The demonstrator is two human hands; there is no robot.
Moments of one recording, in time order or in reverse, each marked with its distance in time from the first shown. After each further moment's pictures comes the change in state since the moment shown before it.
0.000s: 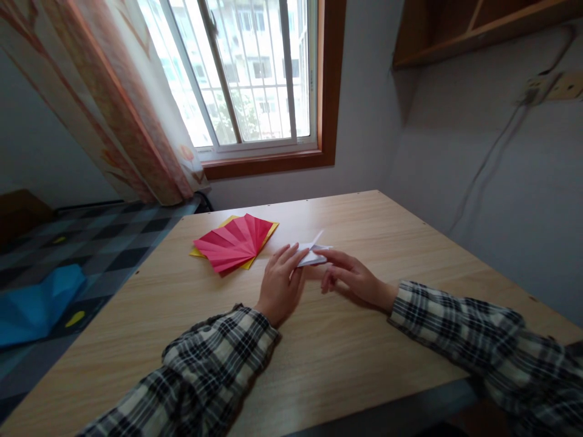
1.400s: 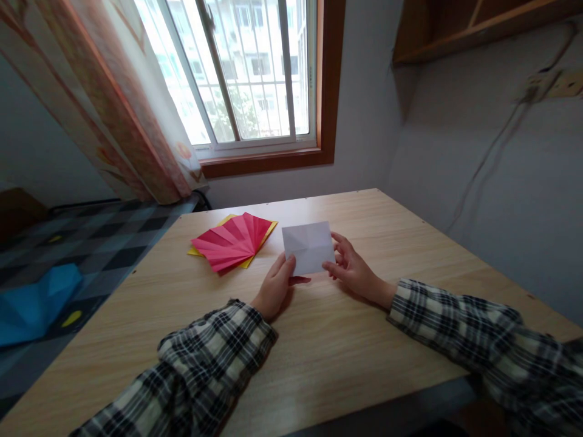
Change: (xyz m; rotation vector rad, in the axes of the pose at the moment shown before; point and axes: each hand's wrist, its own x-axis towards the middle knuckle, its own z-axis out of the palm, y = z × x) left_hand 0.001 0.009 0.003 -1.094 -0.075 -0.614; right_hand 0.004 0.008 -0.004 -0.144 0.199 -0.001
